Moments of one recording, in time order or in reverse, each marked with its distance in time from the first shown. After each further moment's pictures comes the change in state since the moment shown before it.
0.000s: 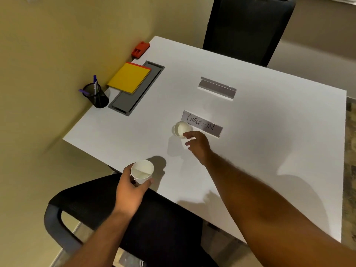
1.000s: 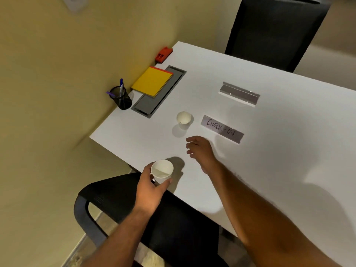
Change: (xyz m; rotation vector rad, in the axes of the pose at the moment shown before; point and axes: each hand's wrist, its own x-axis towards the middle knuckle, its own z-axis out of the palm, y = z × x) left_hand 0.006 0.002 -0.003 0.021 0.032 0.030; right_hand -0.014 -0.017 0.059 0.219 -0.169 0.058
